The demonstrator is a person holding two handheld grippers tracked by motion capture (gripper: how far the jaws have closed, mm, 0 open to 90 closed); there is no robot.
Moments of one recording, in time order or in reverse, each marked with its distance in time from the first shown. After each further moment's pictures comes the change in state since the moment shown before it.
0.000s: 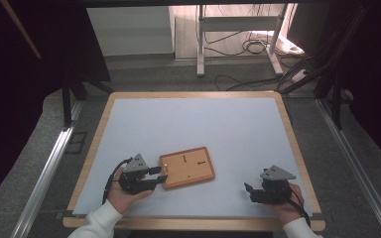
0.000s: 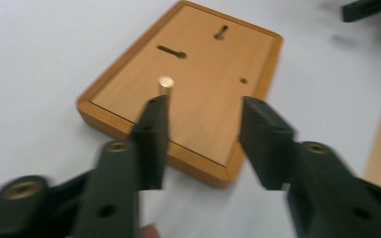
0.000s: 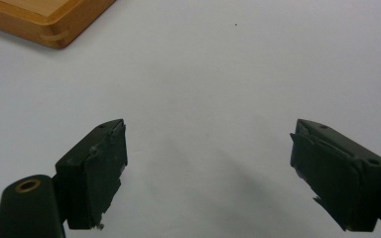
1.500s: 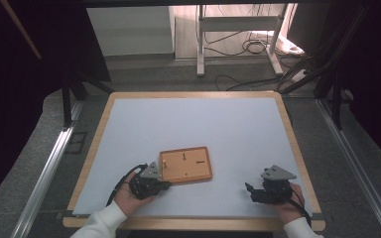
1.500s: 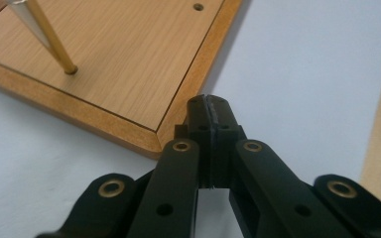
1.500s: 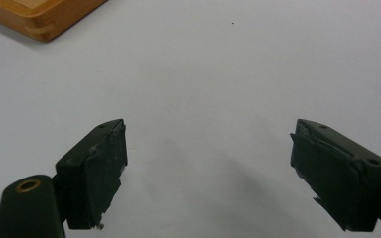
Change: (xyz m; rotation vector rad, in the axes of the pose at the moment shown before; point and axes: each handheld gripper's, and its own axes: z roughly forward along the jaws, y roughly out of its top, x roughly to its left) left arm -0.005 -0.006 0.033 0.204 -0.044 0.106; right arm -0.002 -0.001 0.000 0.002 -0.006 -0.004
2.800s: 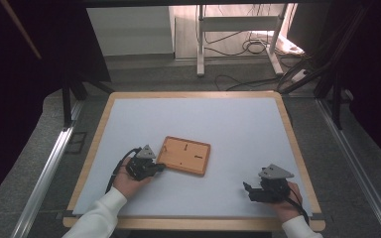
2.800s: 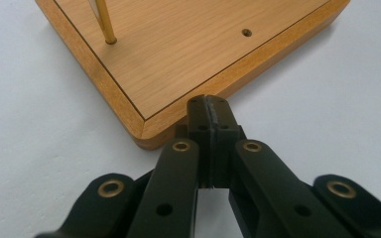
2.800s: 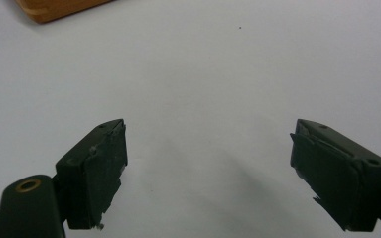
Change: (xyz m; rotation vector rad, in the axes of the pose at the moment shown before) left arm 0.050 0.012 0.002 -0.026 0.086 -0.090; right arm 0.002 0.003 0.005 -0.003 0.015 -0.008
